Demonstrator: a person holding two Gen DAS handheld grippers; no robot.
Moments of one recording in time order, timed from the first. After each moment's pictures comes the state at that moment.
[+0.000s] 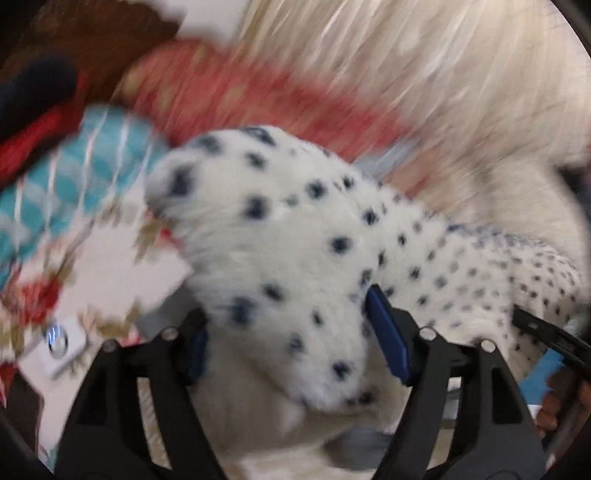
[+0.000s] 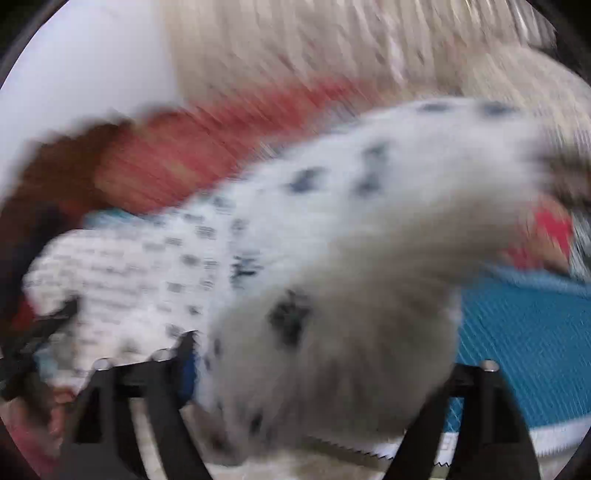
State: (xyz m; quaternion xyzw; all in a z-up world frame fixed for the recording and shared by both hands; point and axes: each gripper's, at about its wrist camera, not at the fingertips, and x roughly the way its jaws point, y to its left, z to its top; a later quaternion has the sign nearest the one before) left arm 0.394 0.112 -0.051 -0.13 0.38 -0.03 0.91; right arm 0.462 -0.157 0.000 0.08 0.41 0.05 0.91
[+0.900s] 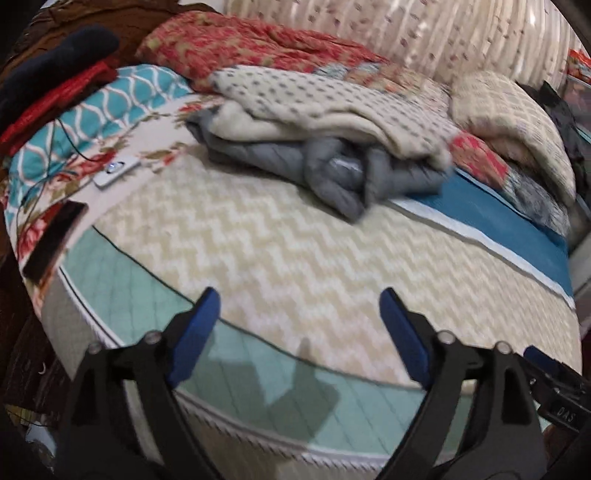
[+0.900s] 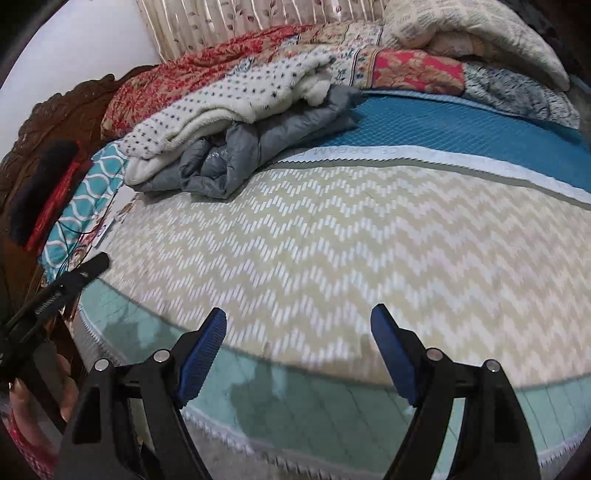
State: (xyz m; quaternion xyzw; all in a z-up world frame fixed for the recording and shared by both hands) left arm 0.072 0.057 -0.075 -0.07 0.41 -0.07 0.91; right arm 0.077 -0.143 -0.057 0.12 0.46 0.02 0.88
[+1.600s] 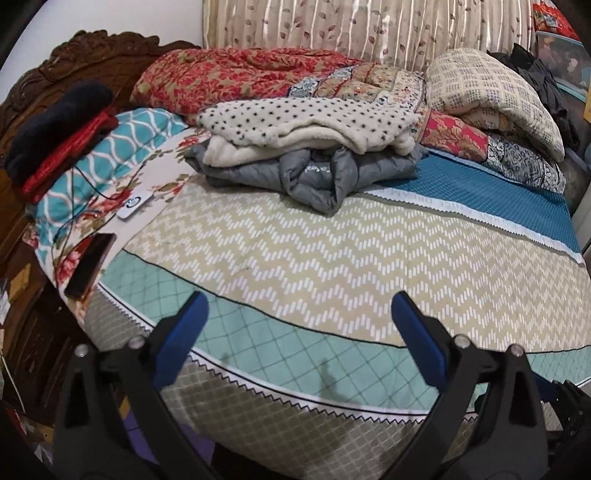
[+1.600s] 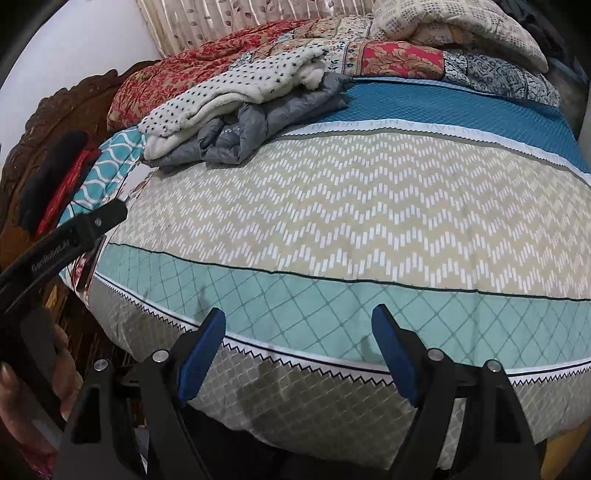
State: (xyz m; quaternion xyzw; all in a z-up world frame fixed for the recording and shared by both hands) left arm 0.008 0.015 -0.032 0.02 0.38 -0.05 0.92; right arm -0.005 -0.129 -0.047 0.14 0.47 0.02 0.87
